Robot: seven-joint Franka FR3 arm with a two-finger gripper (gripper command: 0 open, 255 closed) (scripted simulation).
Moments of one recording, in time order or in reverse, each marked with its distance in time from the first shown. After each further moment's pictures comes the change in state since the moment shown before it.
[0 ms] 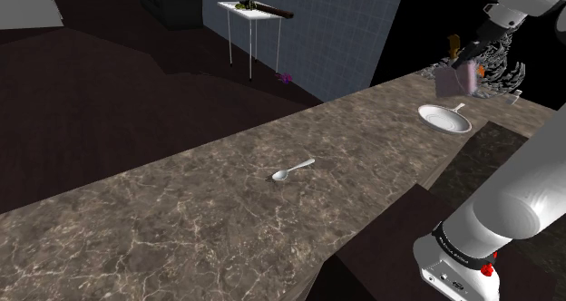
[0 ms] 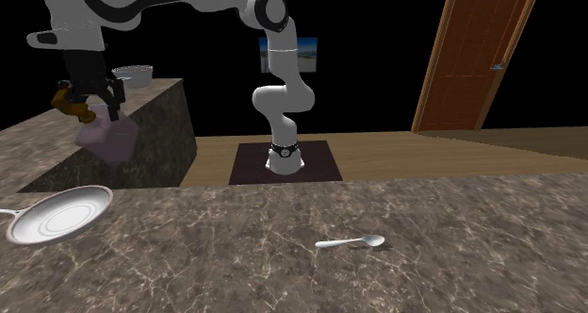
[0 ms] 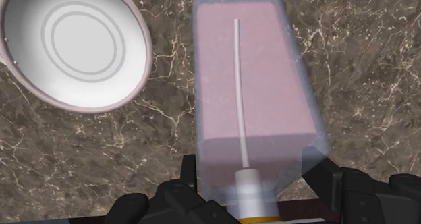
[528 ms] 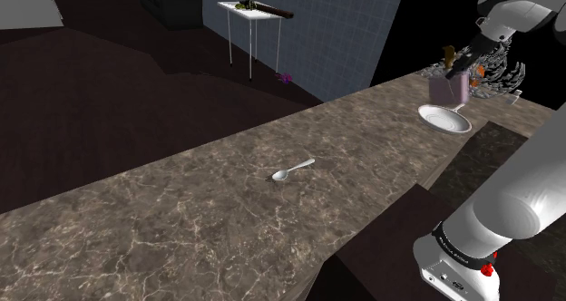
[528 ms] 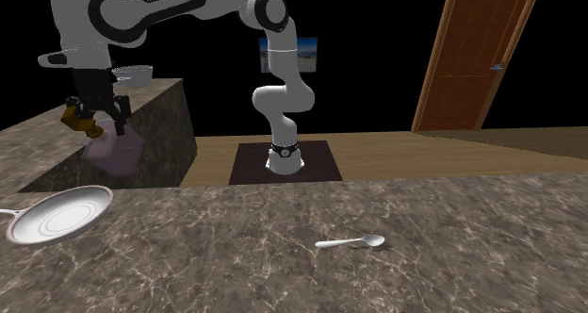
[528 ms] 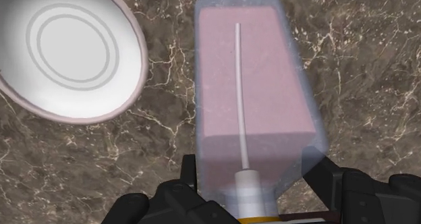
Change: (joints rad) arm 0.002 0.005 0.002 -0.103 0.014 0.103 -0.026
